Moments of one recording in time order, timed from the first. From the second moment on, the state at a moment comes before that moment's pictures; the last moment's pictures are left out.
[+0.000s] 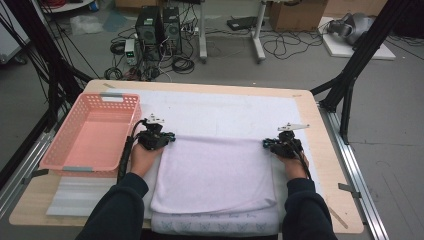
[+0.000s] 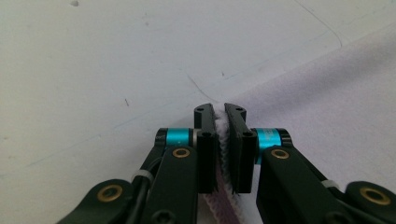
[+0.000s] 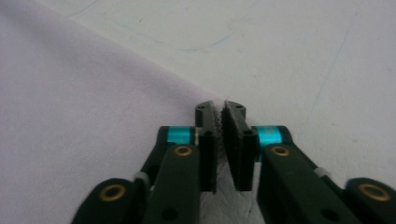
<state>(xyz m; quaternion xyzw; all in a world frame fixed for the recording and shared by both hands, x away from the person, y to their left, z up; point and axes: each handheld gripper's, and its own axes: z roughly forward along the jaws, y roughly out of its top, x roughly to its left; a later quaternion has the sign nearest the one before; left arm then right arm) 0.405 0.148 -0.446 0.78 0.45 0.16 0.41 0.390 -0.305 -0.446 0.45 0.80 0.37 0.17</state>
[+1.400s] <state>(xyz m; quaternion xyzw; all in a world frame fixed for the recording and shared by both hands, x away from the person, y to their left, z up) 0.451 0.138 -0.399 0.74 0.44 0.17 0.48 0.447 -0.303 -0.398 0.46 0.74 0.42 0.25</state>
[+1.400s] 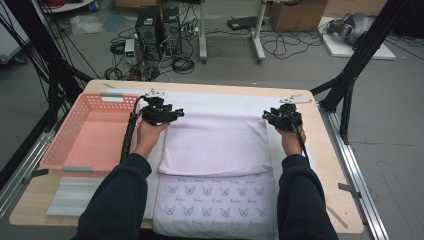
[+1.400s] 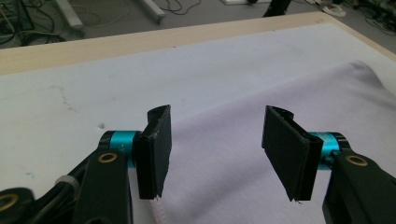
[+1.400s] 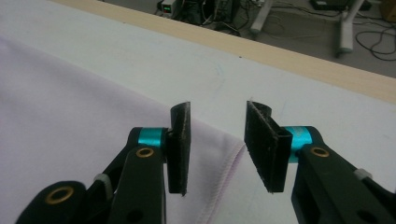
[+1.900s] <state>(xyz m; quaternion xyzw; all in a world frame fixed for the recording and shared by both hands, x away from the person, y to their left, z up) 0.392 0.131 -0.397 0.74 0.39 0.18 0.51 0.392 -0.314 -0.392 0.44 0.76 0.43 0.21</state>
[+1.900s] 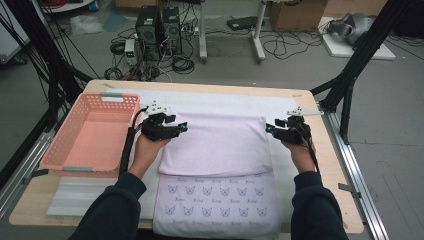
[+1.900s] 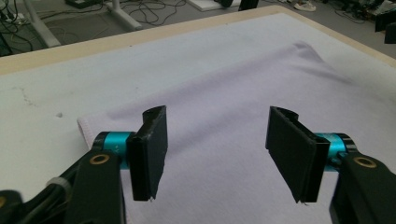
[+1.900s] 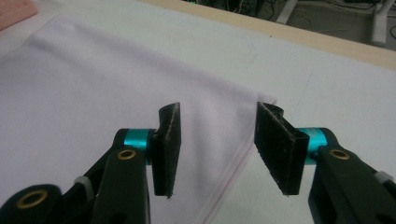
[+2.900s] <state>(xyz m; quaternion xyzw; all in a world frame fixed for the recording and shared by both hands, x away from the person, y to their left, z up) 0.283 0.178 -0.441 0.78 0.37 0.14 0.48 0.290 -0.320 -0.431 0.40 0.79 0.44 0.16</state>
